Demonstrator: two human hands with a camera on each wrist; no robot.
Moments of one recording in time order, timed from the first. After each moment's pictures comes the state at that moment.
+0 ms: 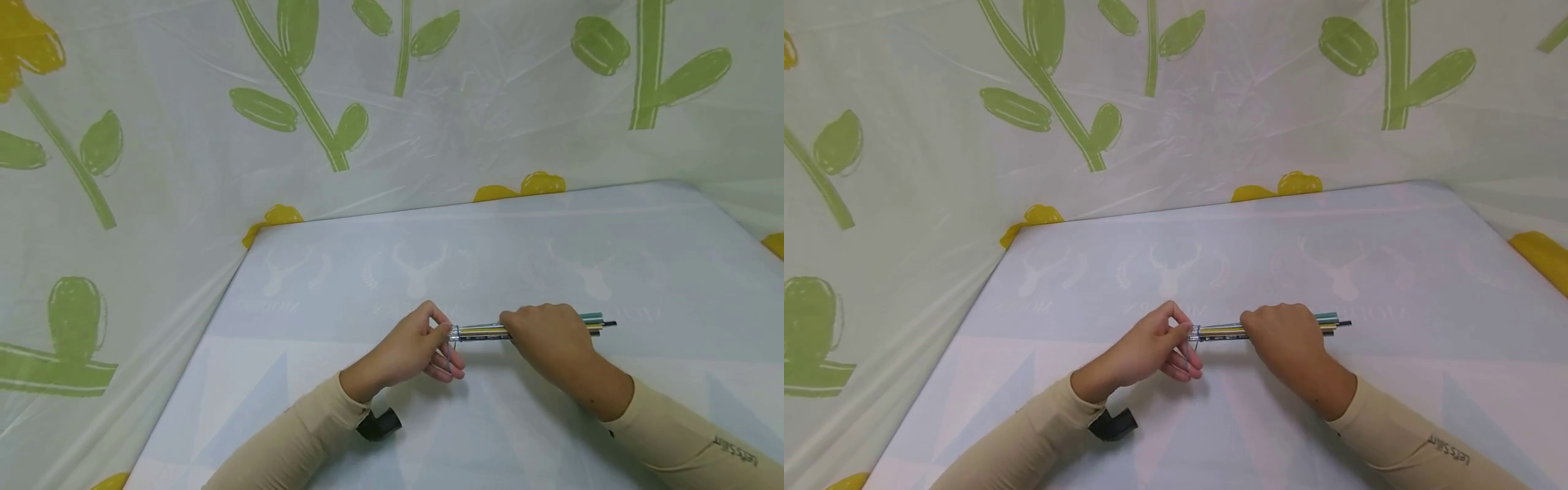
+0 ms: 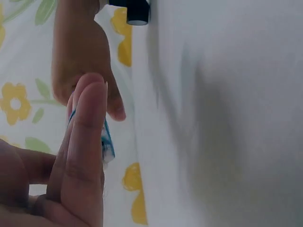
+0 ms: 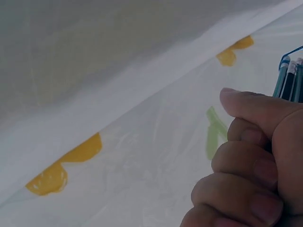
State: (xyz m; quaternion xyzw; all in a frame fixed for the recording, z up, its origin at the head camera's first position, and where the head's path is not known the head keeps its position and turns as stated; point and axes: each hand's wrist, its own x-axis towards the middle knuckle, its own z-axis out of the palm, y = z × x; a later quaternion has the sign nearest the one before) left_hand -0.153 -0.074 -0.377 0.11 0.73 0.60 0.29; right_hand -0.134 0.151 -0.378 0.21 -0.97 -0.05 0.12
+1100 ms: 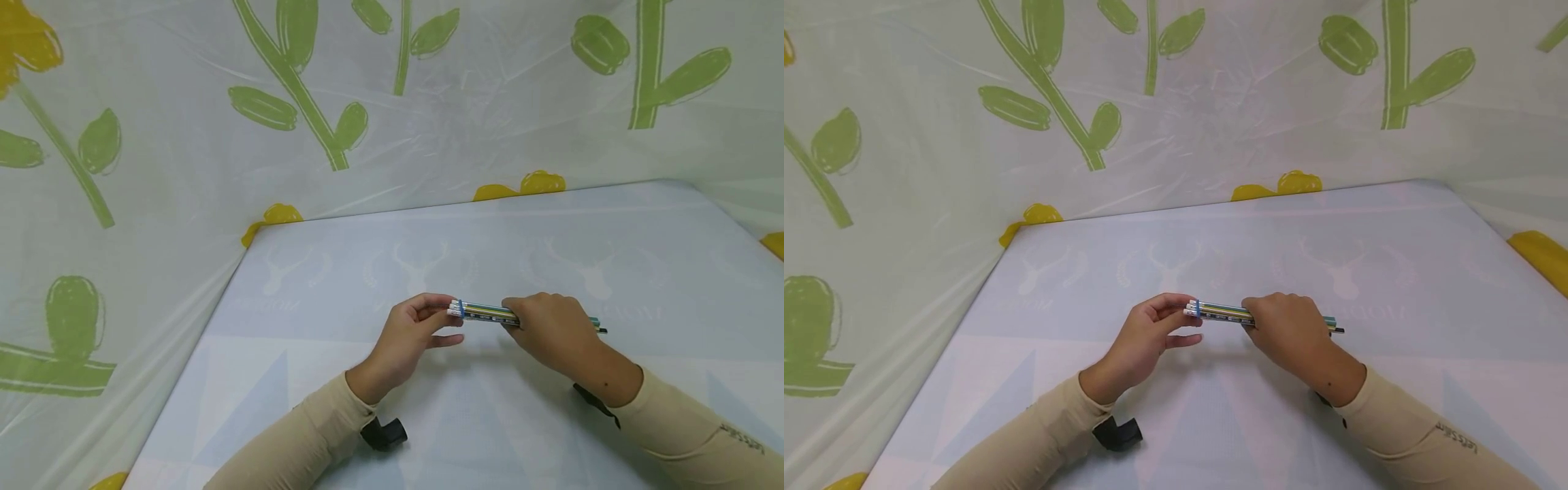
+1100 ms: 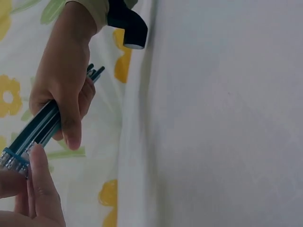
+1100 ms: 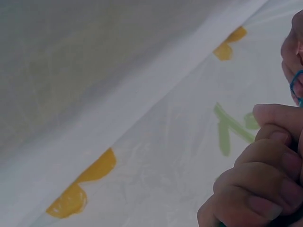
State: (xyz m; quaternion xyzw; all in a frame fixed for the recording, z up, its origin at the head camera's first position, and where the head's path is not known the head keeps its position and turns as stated) left_hand -0.158 -0.065 -0.386 0.08 0.62 0.76 0.18; right_hand -0.144 0.158 -0.371 0.19 -0.97 0.09 0.10
